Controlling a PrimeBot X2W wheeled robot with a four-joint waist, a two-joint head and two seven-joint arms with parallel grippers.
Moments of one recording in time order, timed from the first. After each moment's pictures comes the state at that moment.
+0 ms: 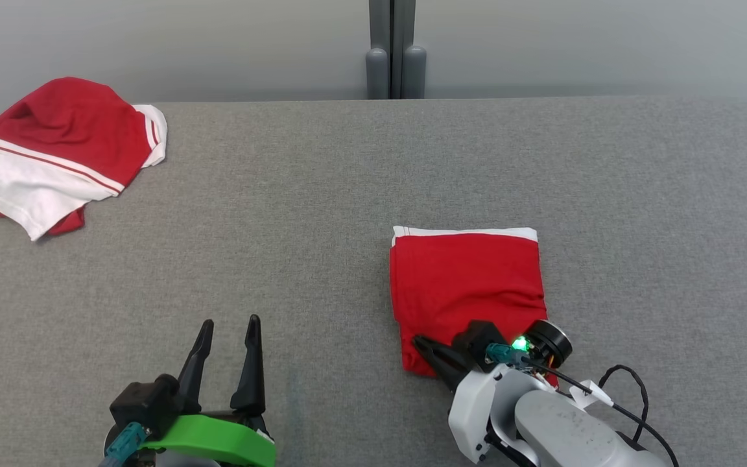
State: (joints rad) left arm -0.02 0.05 -0.20 0.24 -0.43 -0.12 -0.26; right arm -0.54 -0.05 0.80 0.84 0.33 0.13 -0.26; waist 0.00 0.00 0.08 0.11
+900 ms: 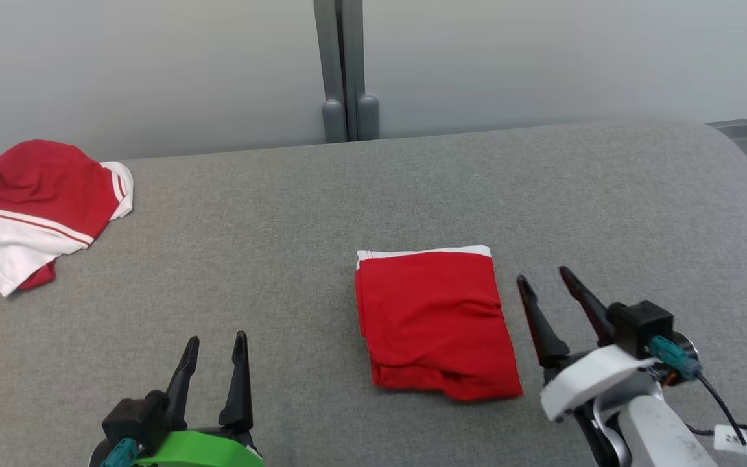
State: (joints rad) left arm 0.01 0.05 -0.15 0.24 -0.37 -0.12 -0.26; right arm -0.23 -0.05 0.17 0.39 0.24 0.13 -0.26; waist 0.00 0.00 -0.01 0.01
